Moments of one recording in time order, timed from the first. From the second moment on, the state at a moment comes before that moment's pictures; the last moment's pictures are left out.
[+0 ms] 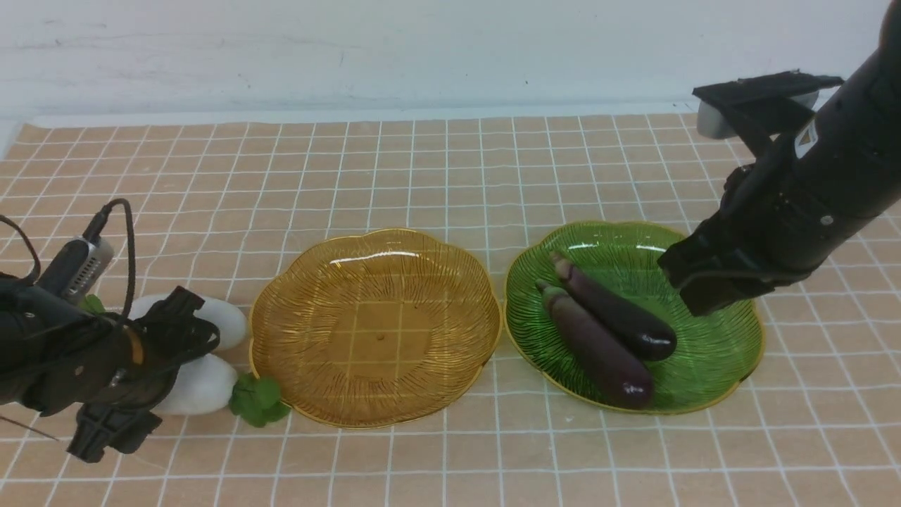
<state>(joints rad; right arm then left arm) 0.40 1.53 -1.34 0.15 1.25 -0.04 -0.10 1.64 -0.70 0.38 0.25 -1.69</state>
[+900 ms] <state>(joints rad) 0.40 1.53 -1.34 0.20 1.25 -0.06 -0.24 1.26 -0.84 -0.17 0.71 -0.41</state>
